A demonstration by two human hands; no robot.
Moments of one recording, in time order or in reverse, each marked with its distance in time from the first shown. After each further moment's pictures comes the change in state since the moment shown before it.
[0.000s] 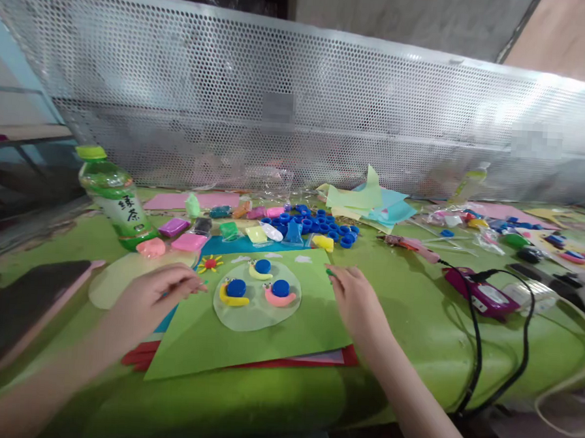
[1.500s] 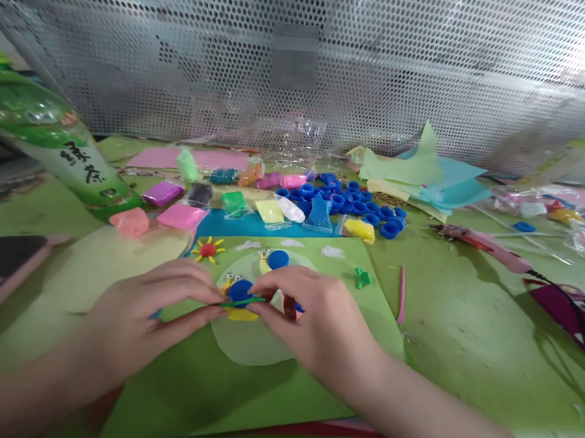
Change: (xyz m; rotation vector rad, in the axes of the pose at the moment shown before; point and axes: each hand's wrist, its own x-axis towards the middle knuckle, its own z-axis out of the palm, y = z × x) left_hand 0.012 -0.011 0.029 -0.118 -0.111 0.132; right_hand 0.029 -0.084 0.059 0.154 -0.459 -0.158
